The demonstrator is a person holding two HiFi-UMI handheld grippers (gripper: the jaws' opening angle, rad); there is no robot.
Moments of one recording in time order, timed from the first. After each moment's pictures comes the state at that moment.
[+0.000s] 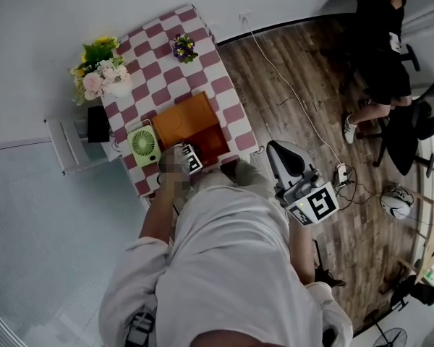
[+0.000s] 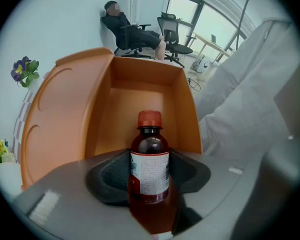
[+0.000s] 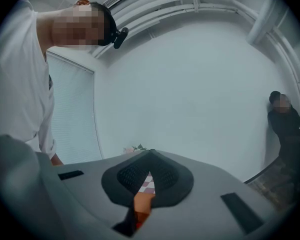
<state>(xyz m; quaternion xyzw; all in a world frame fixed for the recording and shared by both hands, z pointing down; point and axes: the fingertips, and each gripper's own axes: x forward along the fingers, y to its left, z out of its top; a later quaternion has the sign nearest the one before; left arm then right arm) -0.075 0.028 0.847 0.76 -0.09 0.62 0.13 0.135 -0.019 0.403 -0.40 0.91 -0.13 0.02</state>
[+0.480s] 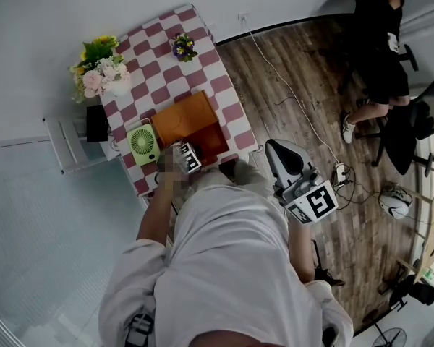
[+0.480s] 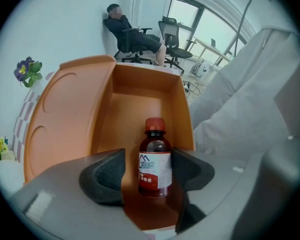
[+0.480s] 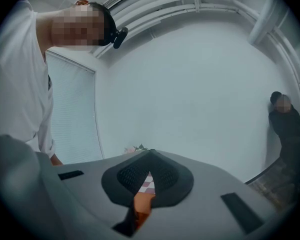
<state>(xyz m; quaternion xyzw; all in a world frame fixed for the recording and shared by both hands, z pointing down) -0.070 0.028 0.834 0.77 -0.10 0.61 0.14 0.131 -0.016 0.402 -0.40 0.91 -0.13 0.02</state>
